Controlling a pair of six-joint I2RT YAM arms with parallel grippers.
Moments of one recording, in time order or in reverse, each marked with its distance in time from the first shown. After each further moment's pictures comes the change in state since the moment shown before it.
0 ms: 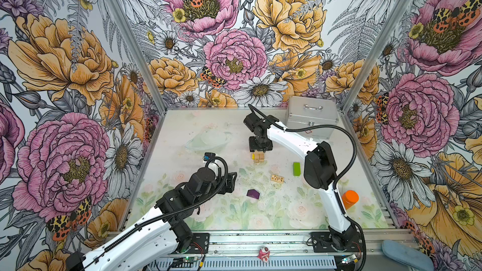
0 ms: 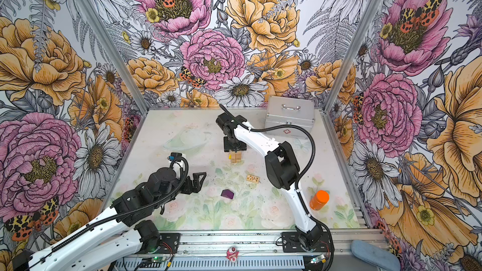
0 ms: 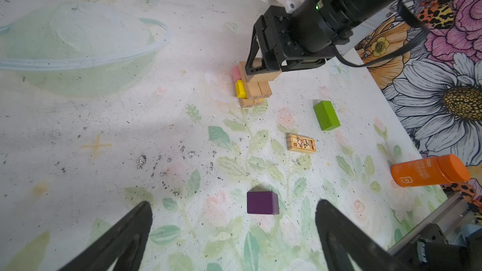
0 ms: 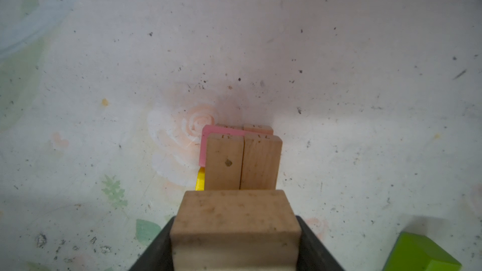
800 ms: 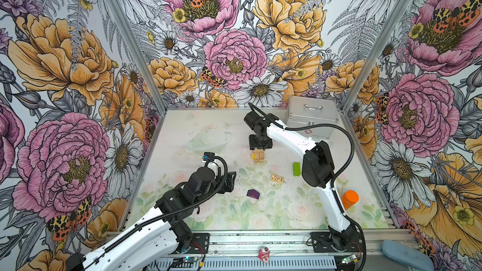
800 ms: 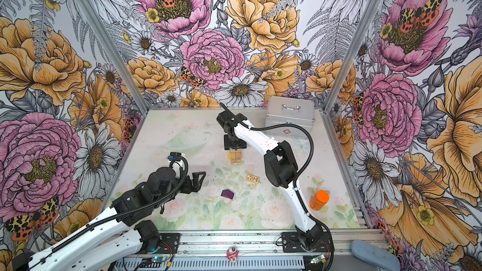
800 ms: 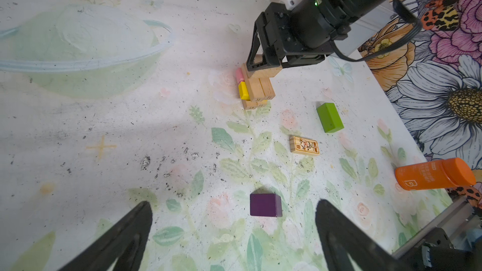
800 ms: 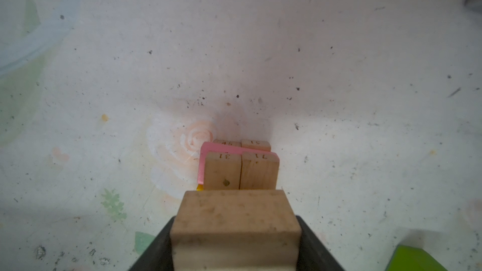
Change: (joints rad) left arm 0.016 0.001 0.000 0.000 0.000 0.008; right arm -0.024 0.045 0.069 -0.020 0.000 -0.023
